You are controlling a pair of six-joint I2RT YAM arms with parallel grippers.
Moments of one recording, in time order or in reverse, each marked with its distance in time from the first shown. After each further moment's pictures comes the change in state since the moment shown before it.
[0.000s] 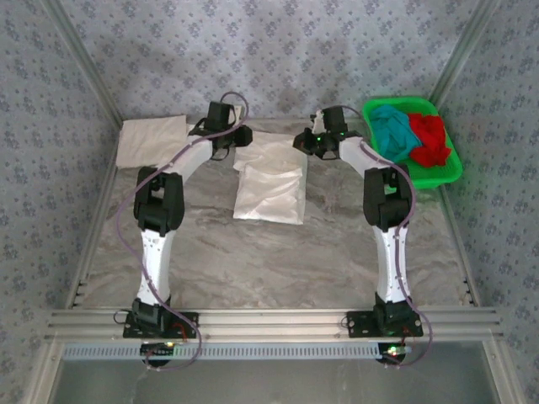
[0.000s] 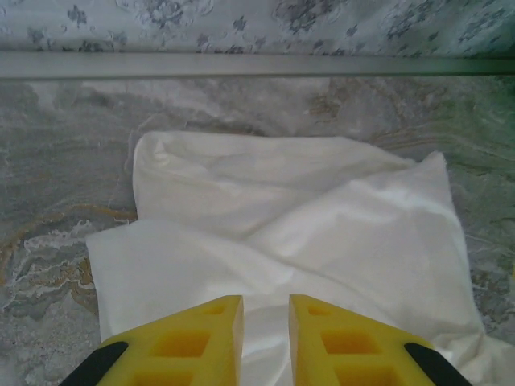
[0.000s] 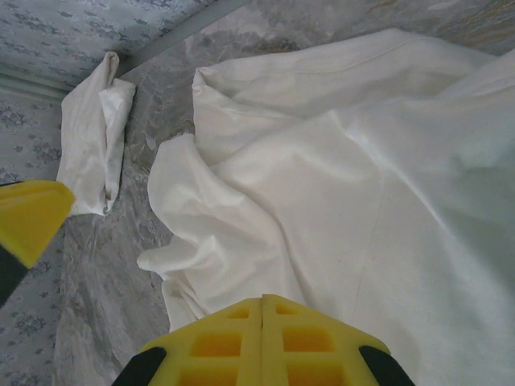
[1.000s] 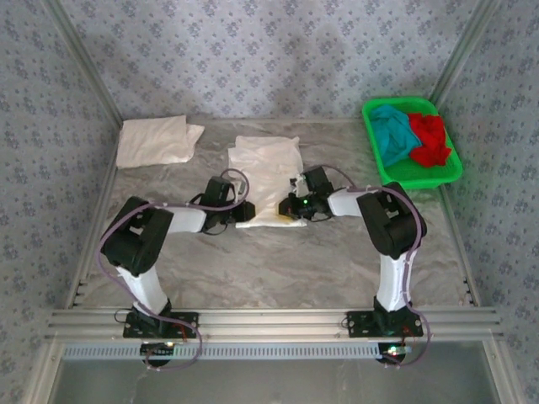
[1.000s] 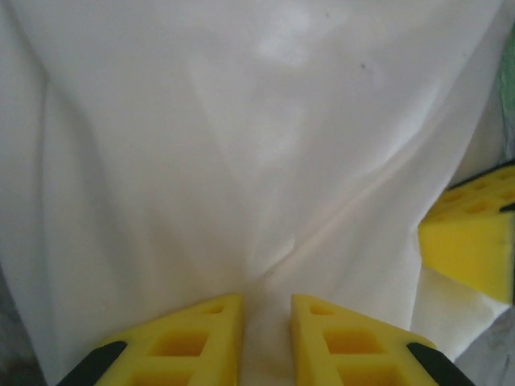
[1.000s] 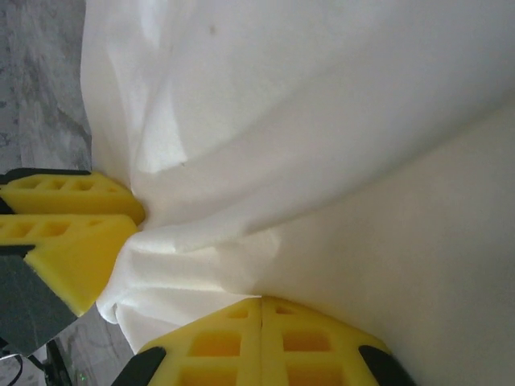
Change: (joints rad) left arm -0.171 -0.484 -1.133 0.524 0.105 -0.237; right arm 0.223 -0.338 -0.855 0.356 -0.045 0.034
